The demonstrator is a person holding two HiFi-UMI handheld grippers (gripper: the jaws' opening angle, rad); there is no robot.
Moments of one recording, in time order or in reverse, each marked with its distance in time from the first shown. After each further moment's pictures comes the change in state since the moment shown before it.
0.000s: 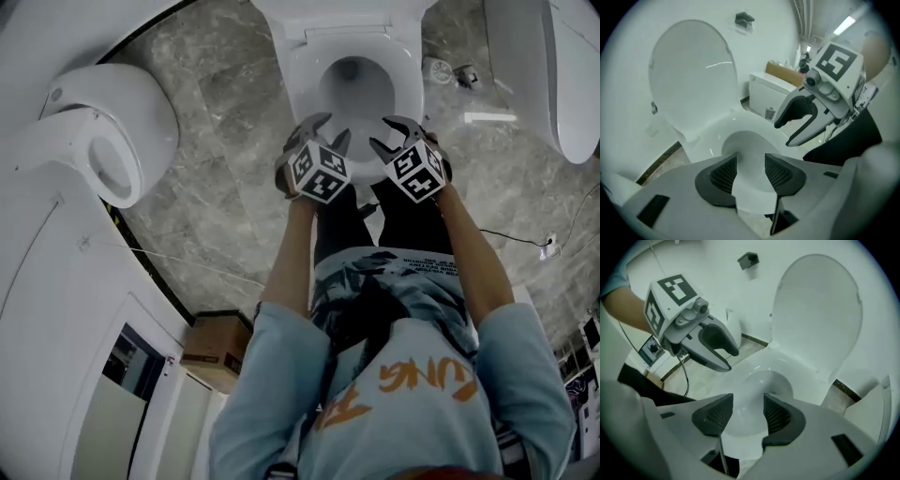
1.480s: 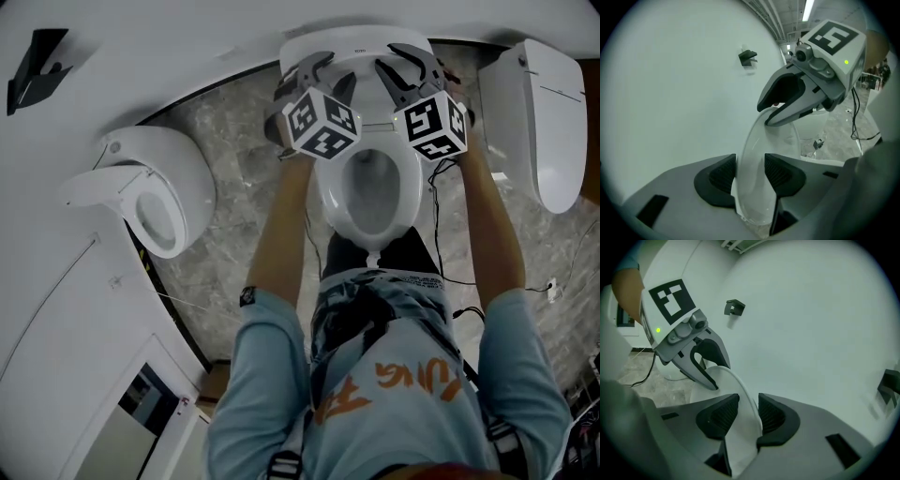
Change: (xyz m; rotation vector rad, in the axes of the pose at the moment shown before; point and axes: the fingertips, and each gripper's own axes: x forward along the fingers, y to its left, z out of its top) left arm -0.140 0.232 0.330 0.357 -0.269 0.323; right arm -0.176 -0.241 0.363 -0.368 -0.393 -0.518
